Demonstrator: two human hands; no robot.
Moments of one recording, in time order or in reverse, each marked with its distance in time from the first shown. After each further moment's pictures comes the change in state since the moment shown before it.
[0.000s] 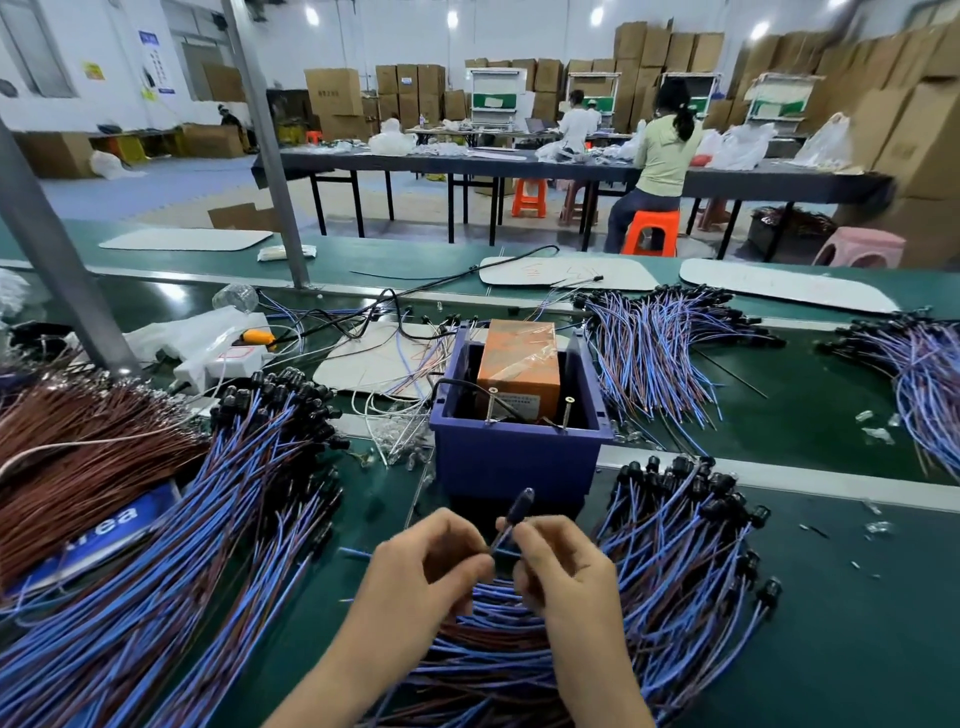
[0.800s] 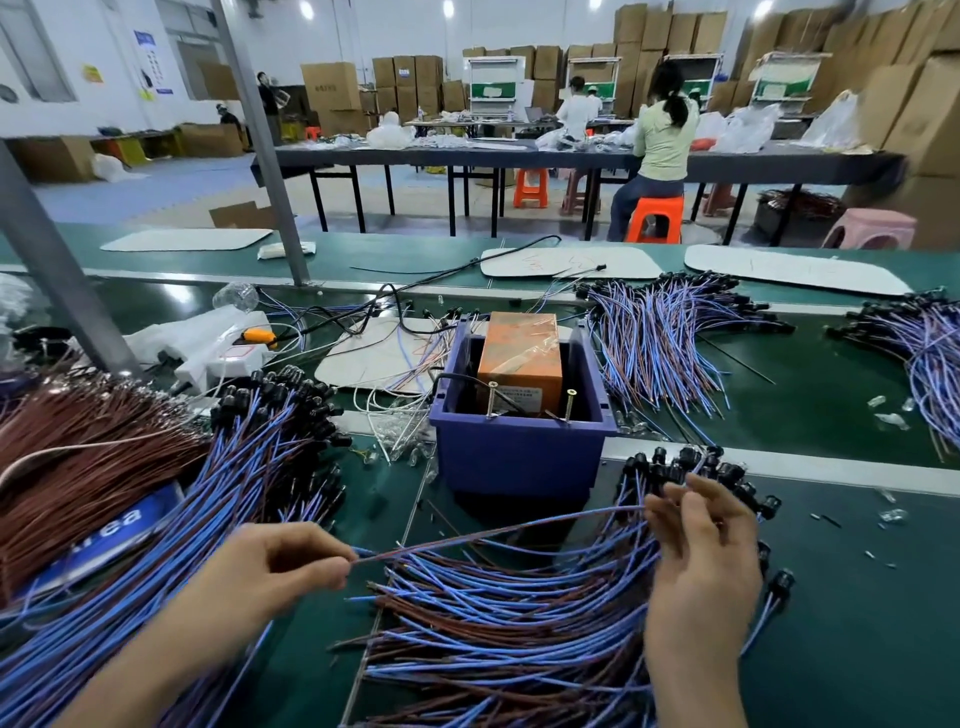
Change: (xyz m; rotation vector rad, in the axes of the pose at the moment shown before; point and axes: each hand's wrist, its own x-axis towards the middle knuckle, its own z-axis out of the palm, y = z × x) left_hand -0.017 0.001 -0.097 0.107 0.012 -0.184; right_hand 0.015 -0.013 -0.049 0.314 0.479 -0.319
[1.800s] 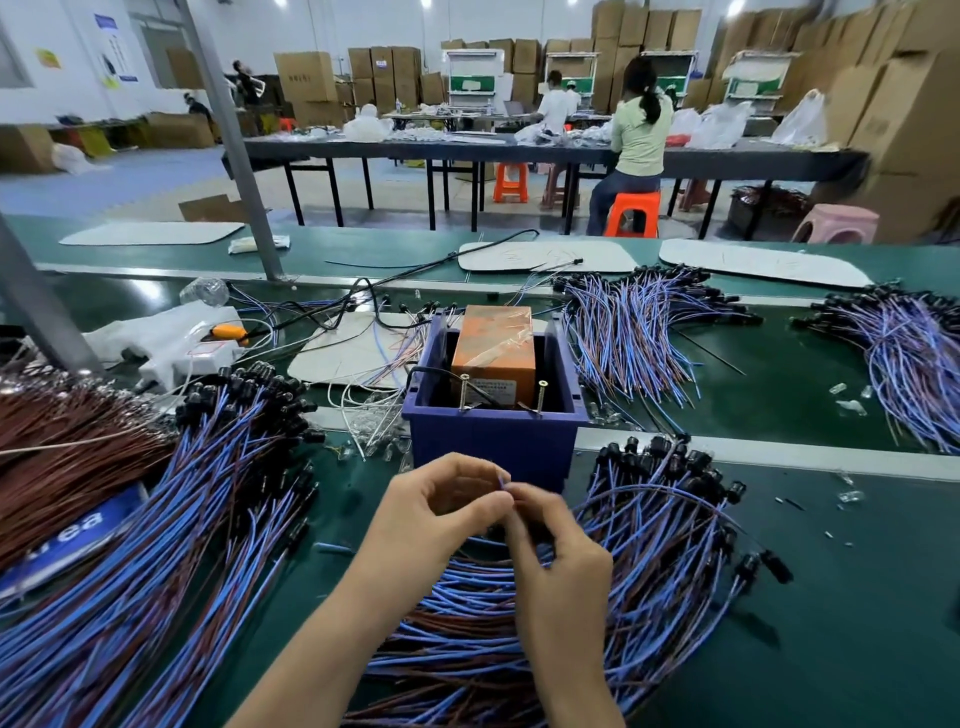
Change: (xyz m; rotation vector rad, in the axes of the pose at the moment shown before) left_hand 0.031 0.054 0.107 -0.336 -0.044 0.200; right_hand -0.043 0.021 0.026 -0.630 -0.414 -0.340
